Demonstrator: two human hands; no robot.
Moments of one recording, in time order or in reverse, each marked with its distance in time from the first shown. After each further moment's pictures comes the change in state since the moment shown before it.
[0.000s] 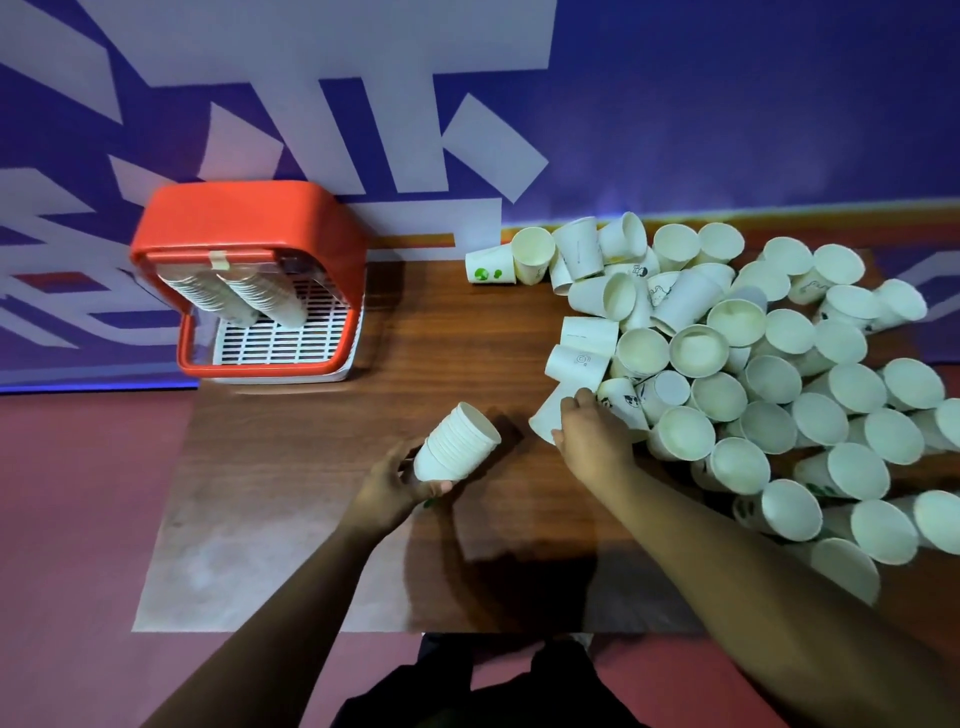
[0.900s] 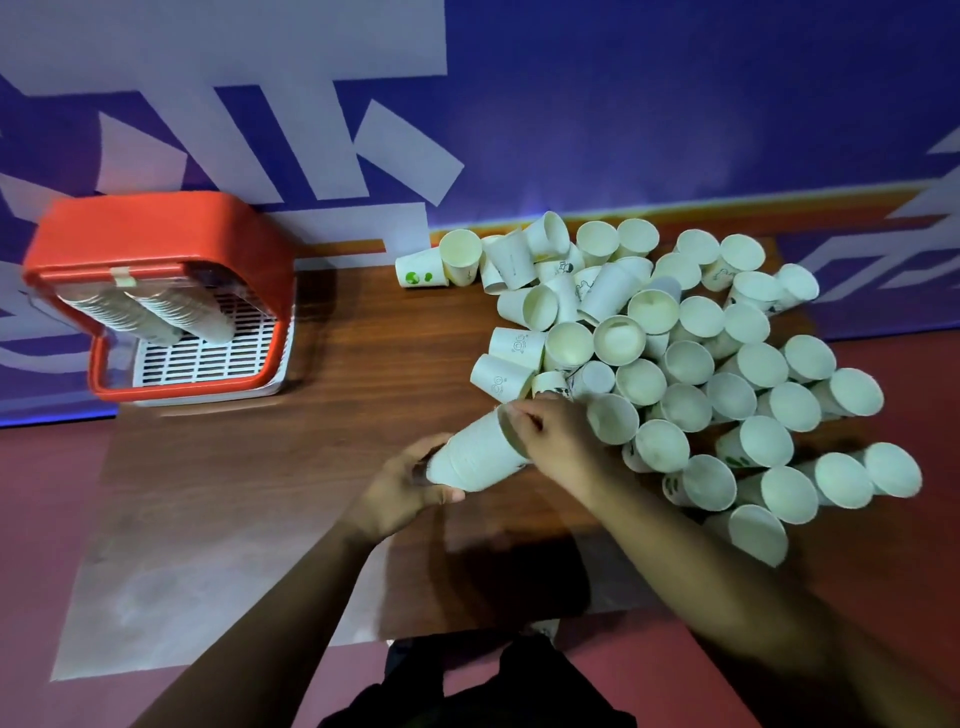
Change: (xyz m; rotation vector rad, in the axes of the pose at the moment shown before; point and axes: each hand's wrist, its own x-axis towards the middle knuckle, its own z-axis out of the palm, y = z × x) left_hand 0.002 0.058 0.066 -0.125 -0.286 0.133; right_hand -0.041 0.033 -0.044 0.769 0.156 -0.046
